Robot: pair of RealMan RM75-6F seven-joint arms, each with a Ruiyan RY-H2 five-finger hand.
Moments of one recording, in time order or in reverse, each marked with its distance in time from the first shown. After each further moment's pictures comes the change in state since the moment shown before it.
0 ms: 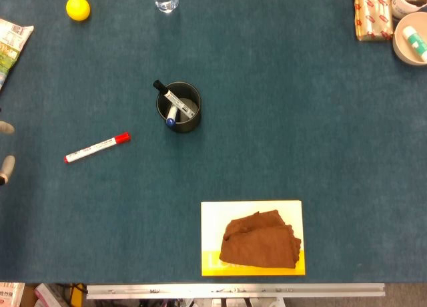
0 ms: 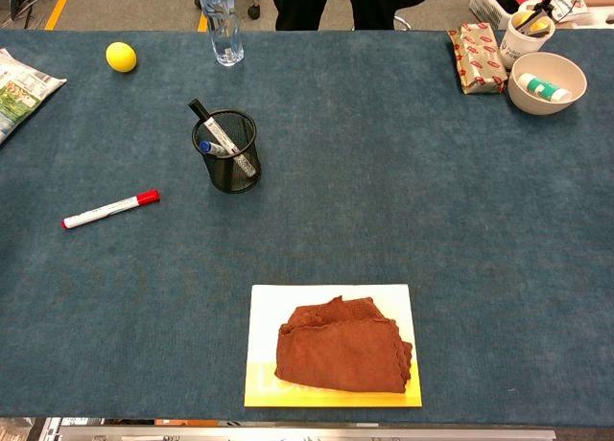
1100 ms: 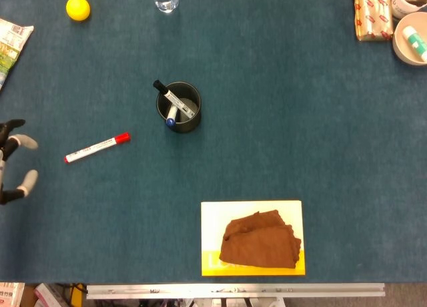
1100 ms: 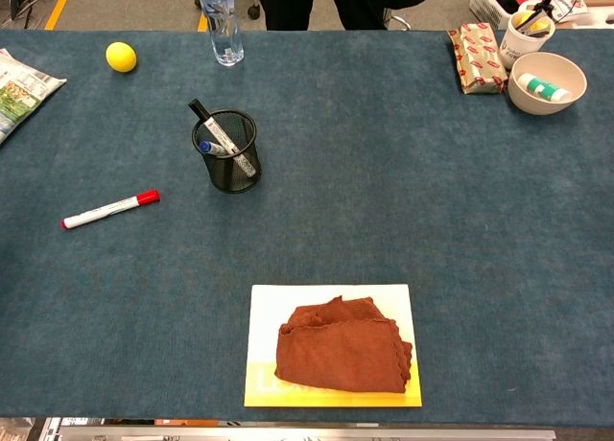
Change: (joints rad) left arm -0.012 0.054 0.051 -0.135 0.000 -0.093 -0.163; right arm -0.008 0.002 -0.001 -0.009 -0.014 0.017 0.017
